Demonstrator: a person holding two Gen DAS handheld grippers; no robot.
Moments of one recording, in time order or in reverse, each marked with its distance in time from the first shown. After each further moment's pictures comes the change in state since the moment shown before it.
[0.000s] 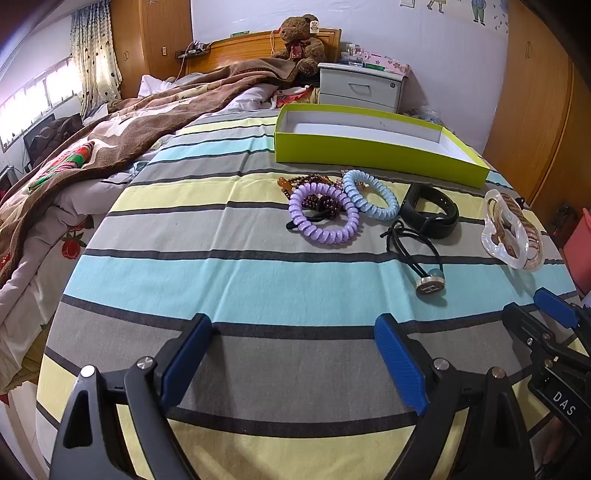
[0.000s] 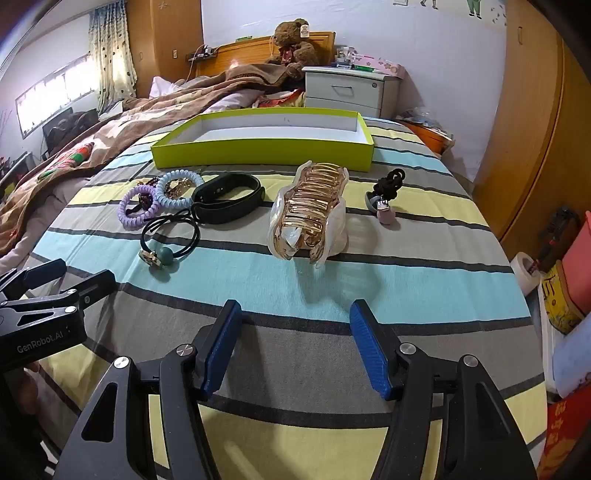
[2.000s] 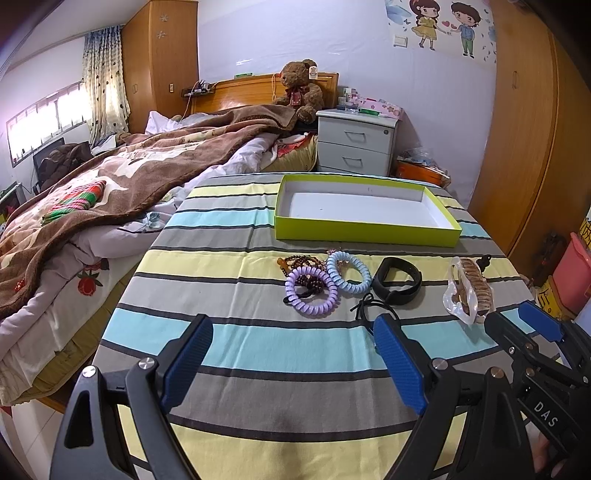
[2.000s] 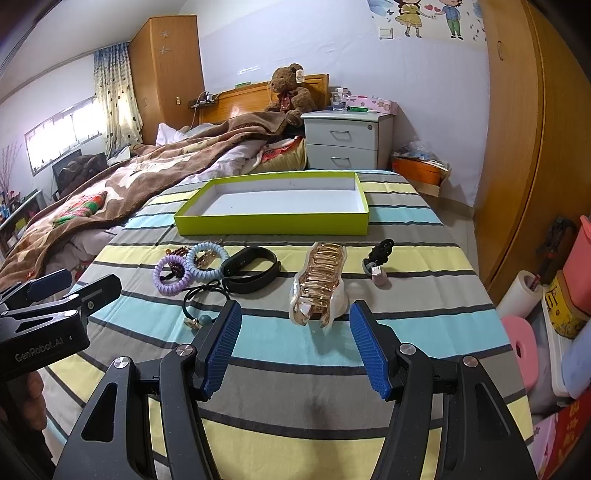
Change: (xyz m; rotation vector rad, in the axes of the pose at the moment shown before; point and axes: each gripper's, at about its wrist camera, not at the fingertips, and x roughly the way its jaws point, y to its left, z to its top) left arm -0.061 -0.001 0.030 -0.007 -0.166 -0.007; right arm -0.048 0.002 0.024 0.061 -0.176 0.042
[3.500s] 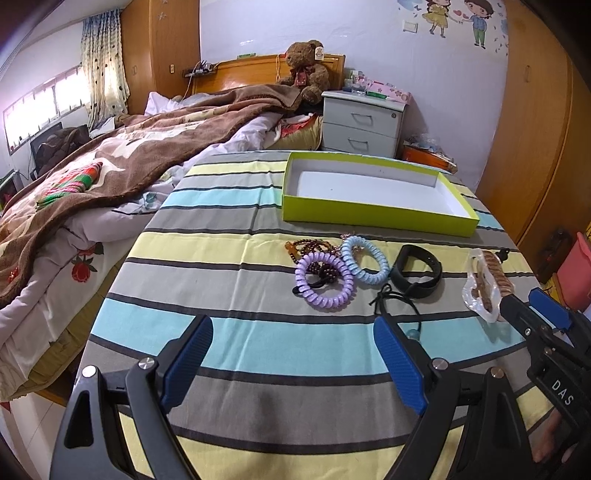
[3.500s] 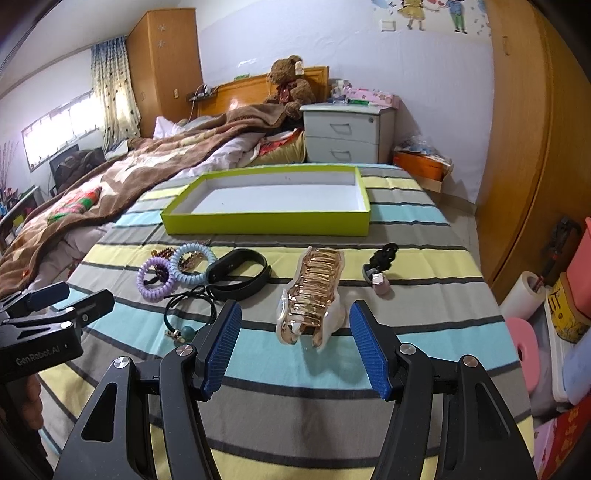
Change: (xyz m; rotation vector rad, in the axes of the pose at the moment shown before) left arm 0.032 0.007 0.002 -0.018 0.094 0.004; right arm 0.034 -0.007 0.011 -0.015 0.048 -0.011
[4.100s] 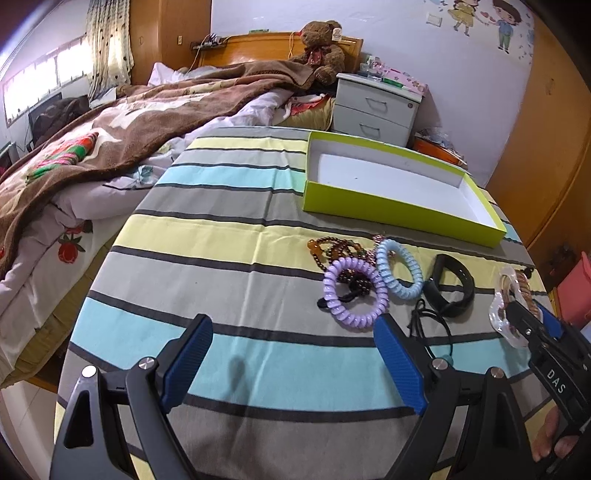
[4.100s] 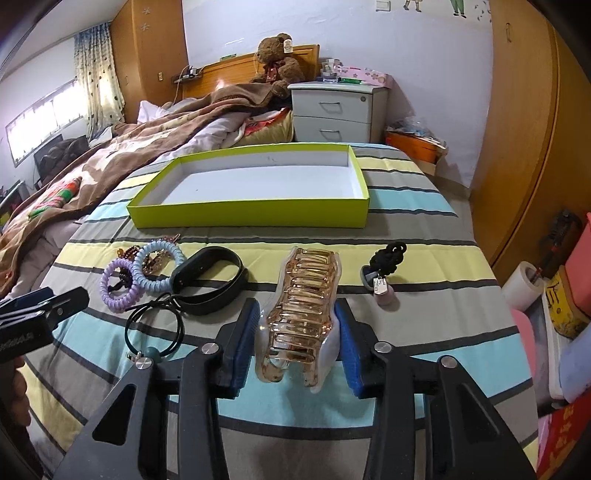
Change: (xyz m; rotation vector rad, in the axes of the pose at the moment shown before) left arm 0.040 0.023 0.015 -0.076 0.087 -0.026; right arm 0.034 -0.009 0.013 0.023 0.070 -0.031
